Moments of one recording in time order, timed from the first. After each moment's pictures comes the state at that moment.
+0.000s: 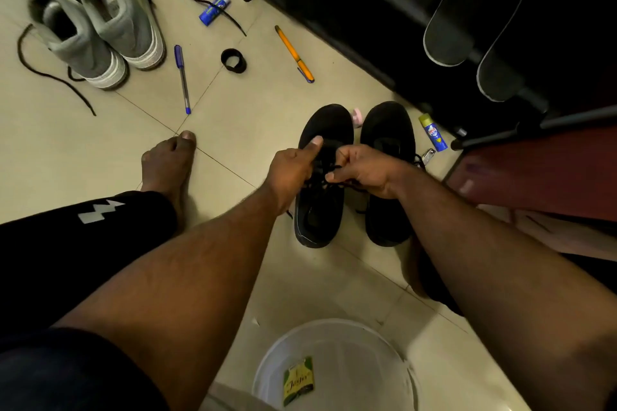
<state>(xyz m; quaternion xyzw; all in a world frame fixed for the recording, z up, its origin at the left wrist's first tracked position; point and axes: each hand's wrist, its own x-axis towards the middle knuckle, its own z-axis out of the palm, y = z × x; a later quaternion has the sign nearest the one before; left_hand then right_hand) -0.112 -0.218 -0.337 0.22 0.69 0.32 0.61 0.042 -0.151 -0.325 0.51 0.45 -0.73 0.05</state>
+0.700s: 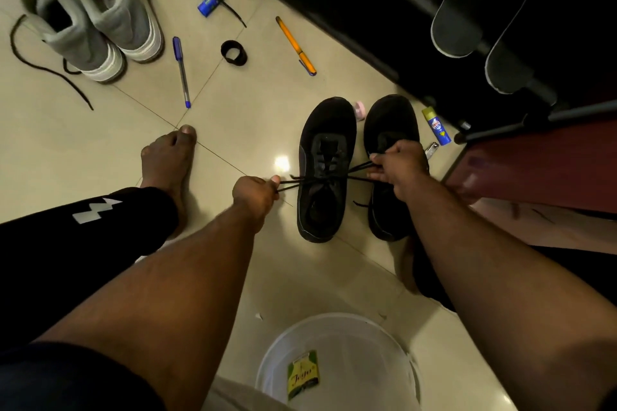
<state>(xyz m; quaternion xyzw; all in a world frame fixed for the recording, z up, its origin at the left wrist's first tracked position) -0.144 -0.265 -0.361 0.09 0.83 0.17 0.52 0.064 -0.159 -0.343 0.78 0.28 -0.55 -0.14</state>
